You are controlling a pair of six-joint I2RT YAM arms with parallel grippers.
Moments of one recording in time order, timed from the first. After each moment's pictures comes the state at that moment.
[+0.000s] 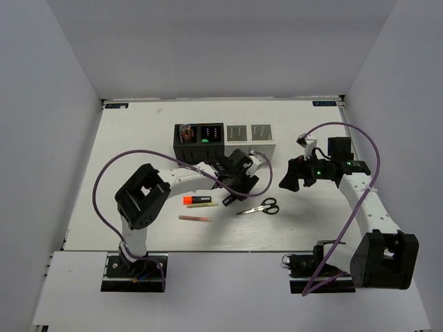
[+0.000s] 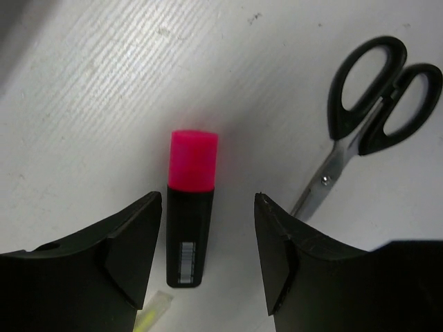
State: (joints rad) left arm -0.91 1.88 1.25 -0.34 0.06 -0.10; right arm 0.01 1.17 0.86 -0.69 -0.76 -0.33
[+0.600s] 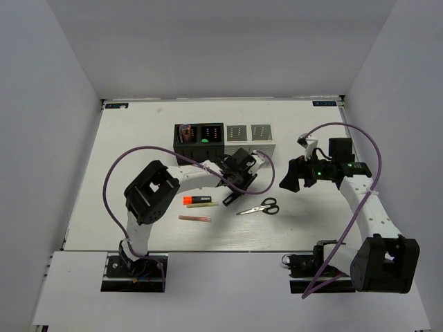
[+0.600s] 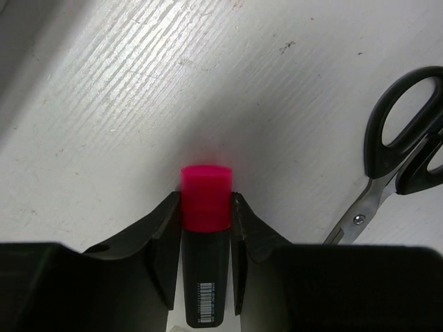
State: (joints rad) left arm -0.90 1.99 1.33 -0.33 0.03 -0.07; right arm 0.01 1.14 0.85 -0.69 -0.76 -0.33
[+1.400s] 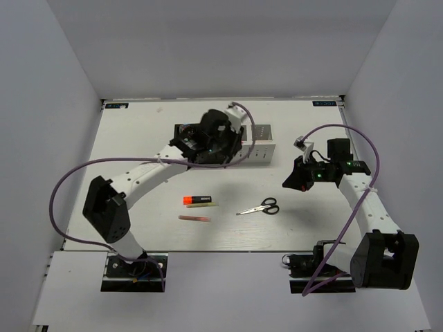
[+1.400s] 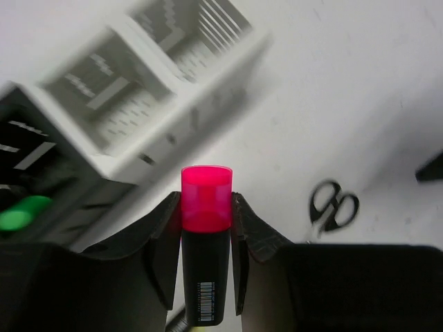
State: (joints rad) left arm -0.79 1.66 1.42 -0.35 0.02 -0.08; right arm 0.01 1.16 0.86 -0.75 -0.89 -0.40
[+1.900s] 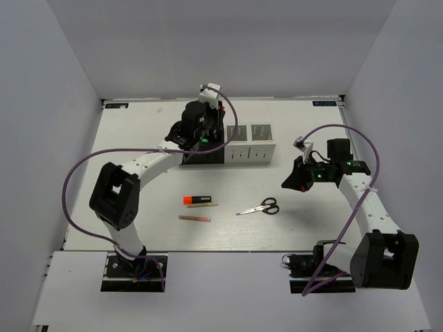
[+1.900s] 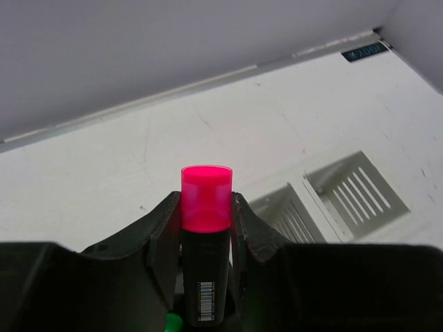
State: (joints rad) left arm -0.58 1.73 1.30 0.26 -0.10 -0.07; right arm 0.01 1.16 0.86 -0.77 -0.92 -0.43
